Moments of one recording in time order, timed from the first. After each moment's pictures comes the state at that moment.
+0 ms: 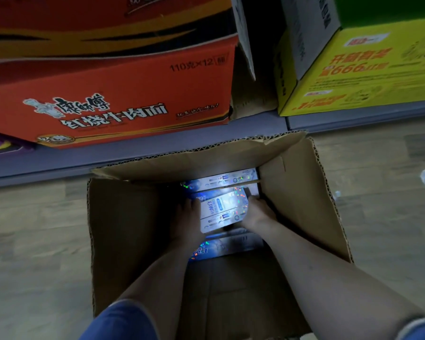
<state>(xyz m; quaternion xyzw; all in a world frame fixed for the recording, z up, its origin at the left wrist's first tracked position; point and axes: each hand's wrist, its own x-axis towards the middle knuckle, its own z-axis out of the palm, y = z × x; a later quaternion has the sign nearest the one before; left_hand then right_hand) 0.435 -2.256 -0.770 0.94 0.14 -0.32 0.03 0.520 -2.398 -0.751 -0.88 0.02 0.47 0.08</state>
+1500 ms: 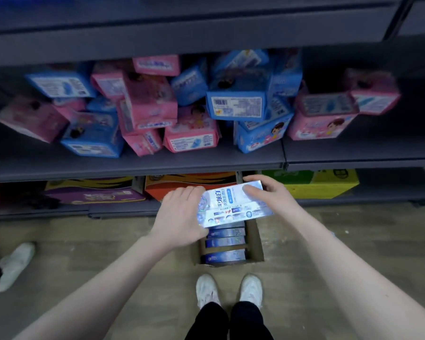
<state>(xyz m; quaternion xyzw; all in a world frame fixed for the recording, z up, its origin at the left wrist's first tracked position) 0.441 -2.205 -0.155 0.99 0.04 -0.06 0.10 0.555 -2.402 -0.144 -0.76 -0.05 0.36 0.54</state>
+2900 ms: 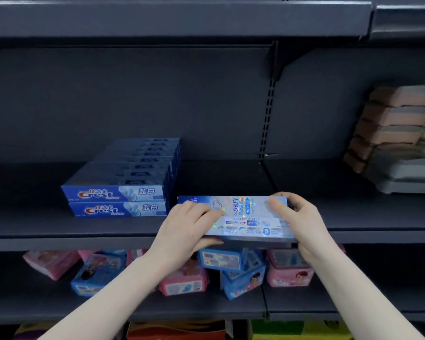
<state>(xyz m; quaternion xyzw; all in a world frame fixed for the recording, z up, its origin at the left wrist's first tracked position) 0.569 -2.187 0.103 0.92 -0.16 0.35 -0.01 0.657 -2.405 0.131 -0.71 -0.10 0.07 0.69</state>
